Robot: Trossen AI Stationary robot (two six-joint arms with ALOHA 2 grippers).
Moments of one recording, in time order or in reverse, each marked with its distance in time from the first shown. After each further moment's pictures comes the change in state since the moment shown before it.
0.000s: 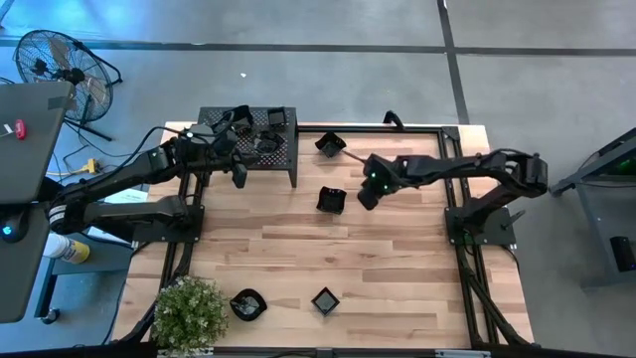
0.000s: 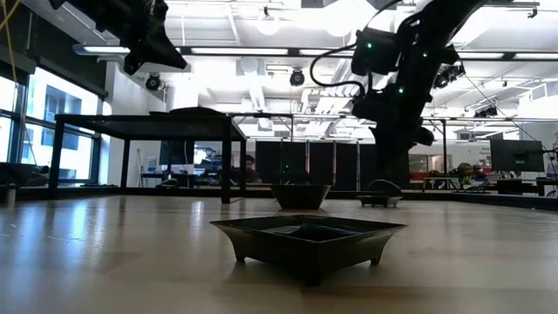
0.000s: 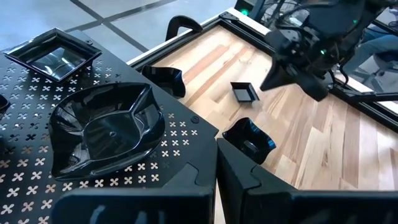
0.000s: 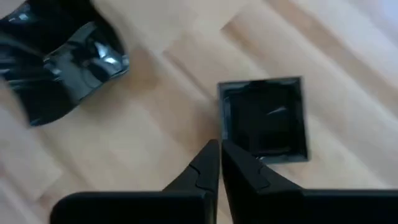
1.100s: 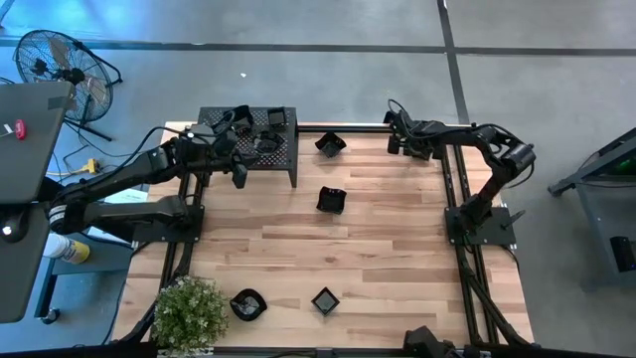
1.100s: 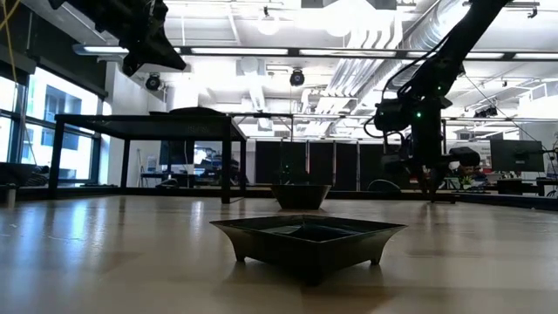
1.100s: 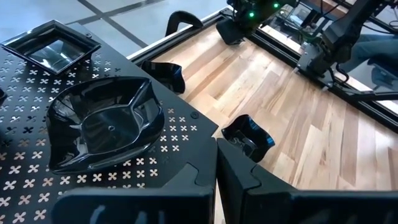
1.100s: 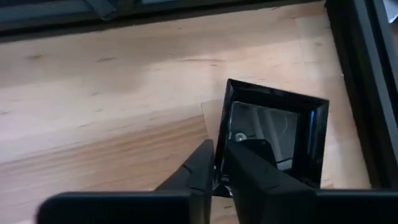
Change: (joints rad) left arm 0.000 0.000 -0.001 -0.011 0.004 -0.015; right arm -0.603 0.188 0.001 -0.013 0.272 0.317
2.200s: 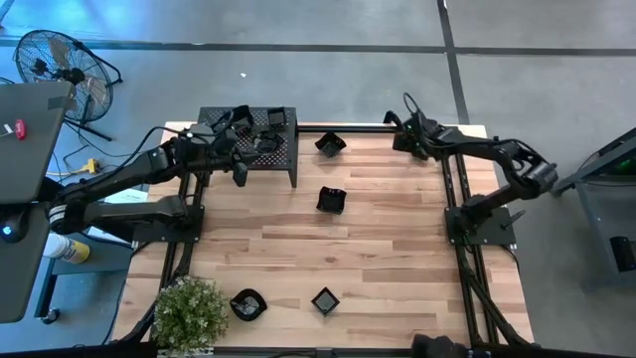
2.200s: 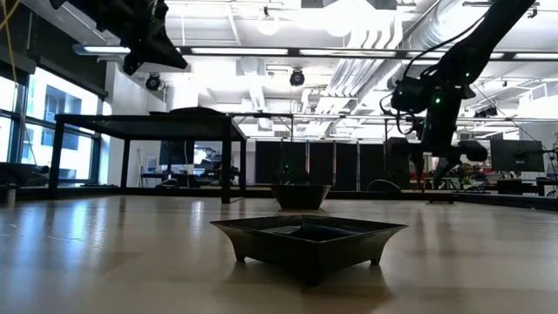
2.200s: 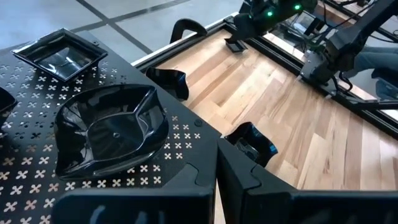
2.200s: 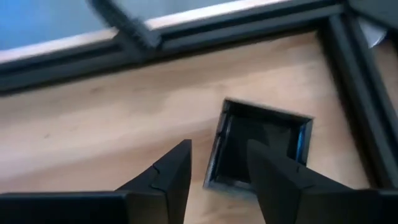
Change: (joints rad) left arm 0.000 0.000 0.000 0.020 -0.026 -0.012; right arm -0.034 -0.222 -0.149 0.166 -0.058 -0.041
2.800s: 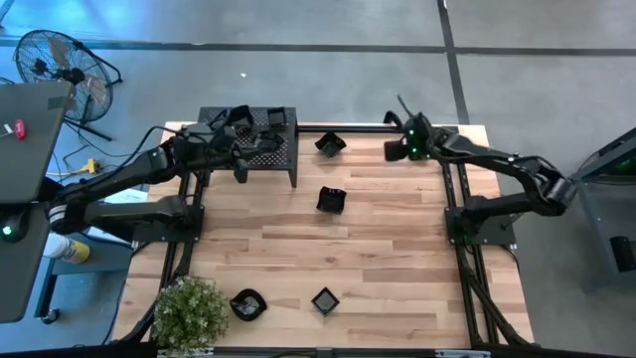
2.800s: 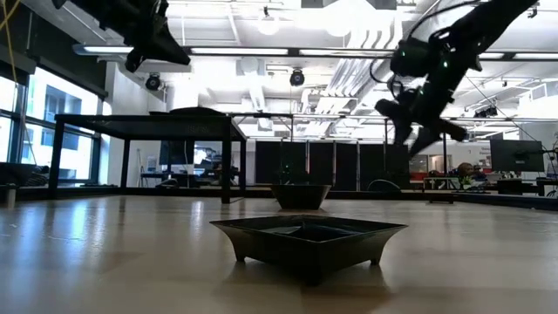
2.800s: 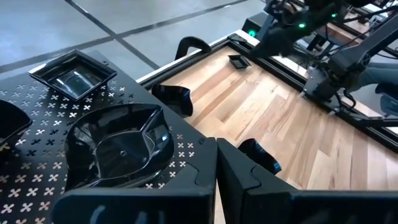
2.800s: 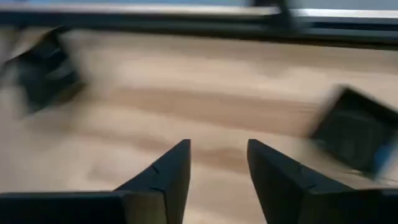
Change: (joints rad) left arm 0.000 0.000 0.000 0.053 -0.040 -0.004; right arm 0.172 -0.205 0.024 -0.061 -0.202 -0.162
